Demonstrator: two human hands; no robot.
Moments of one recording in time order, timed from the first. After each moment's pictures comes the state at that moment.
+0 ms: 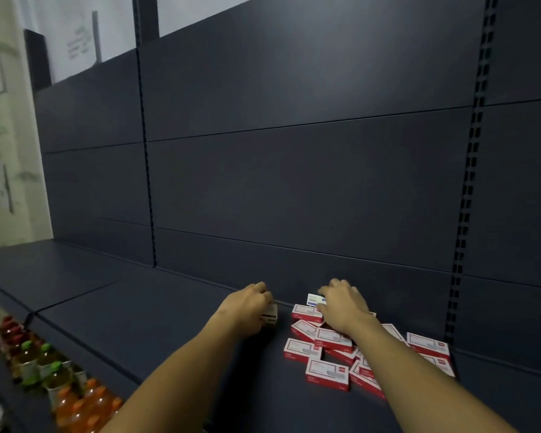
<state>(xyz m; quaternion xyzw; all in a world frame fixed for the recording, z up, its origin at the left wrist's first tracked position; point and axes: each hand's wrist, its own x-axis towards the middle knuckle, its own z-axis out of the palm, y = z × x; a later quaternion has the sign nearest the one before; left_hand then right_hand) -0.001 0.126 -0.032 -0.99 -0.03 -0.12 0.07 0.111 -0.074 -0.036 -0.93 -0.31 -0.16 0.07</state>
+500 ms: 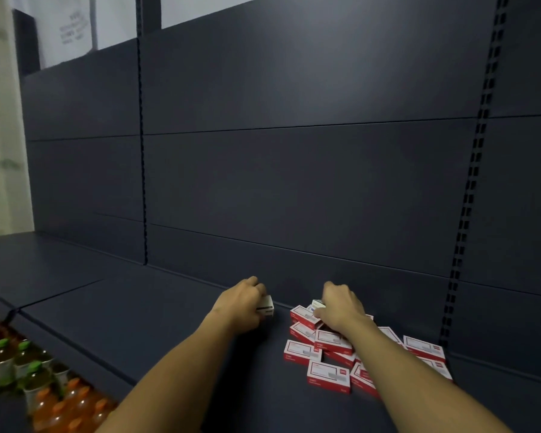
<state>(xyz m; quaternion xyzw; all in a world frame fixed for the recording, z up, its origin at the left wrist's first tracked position) 0.002 0.145 -0.035 -0.98 -0.06 -0.17 -0.02 0.102 -0.061 -0.031 -0.96 -0.22 -0.11 0.16</state>
